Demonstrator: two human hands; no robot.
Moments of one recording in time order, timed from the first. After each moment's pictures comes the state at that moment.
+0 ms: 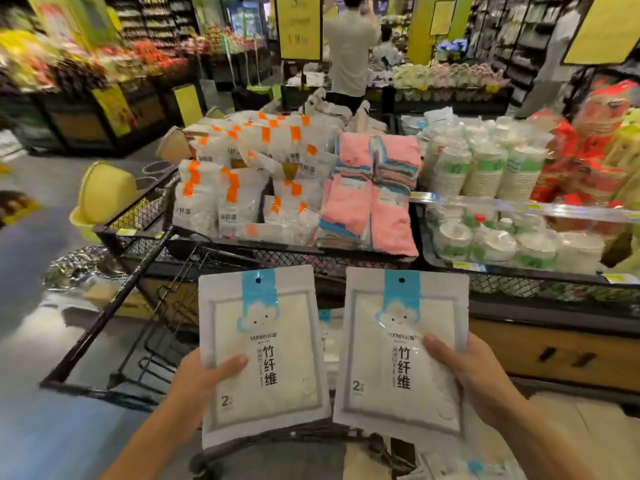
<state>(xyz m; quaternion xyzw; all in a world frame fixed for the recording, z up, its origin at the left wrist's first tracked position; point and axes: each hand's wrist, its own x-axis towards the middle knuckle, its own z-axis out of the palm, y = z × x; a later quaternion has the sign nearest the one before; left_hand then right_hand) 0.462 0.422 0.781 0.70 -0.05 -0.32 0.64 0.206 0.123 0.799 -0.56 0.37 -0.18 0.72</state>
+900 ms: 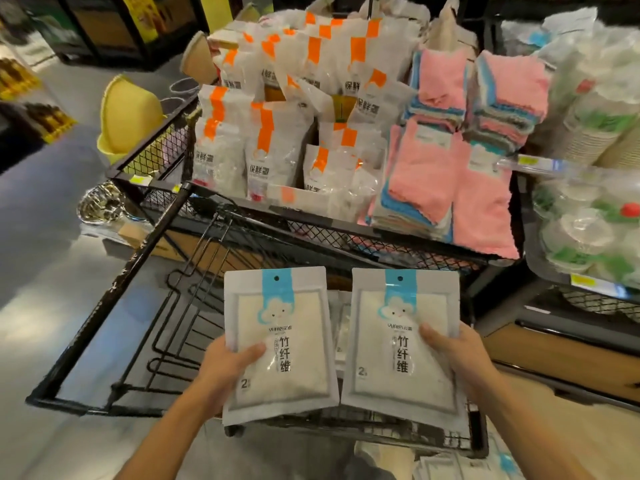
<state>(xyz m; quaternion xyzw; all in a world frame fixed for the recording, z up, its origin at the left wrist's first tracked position) 0.612 0.376 0.682 0.74 0.09 -0.34 0.57 0.423 0.053 0.679 -0.54 0.43 -0.07 0.72</state>
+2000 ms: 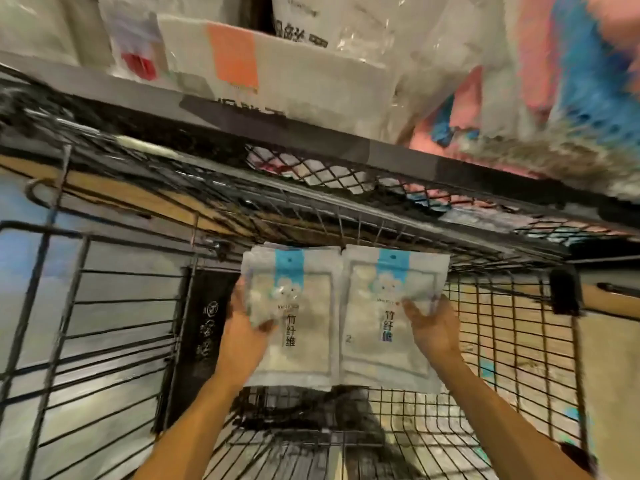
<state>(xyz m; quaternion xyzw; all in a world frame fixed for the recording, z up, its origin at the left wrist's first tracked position) 0.761 0.288 0.363 0.86 -0.02 -0.36 0.36 0.577 0.040 0.393 -0.61 0.65 0.00 0.46</state>
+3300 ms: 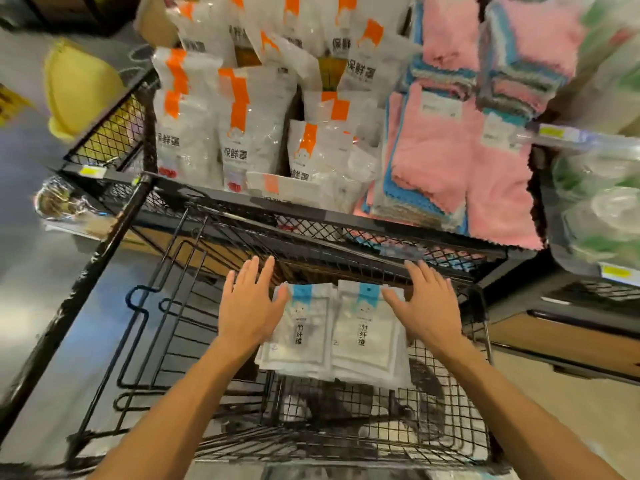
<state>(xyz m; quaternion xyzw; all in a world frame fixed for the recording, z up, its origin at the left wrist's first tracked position) 0.718 0.271 0.623 0.95 -0.28 -0.07 0.05 0.541 0.026 0.615 -0.91 0.38 0.04 0.18</state>
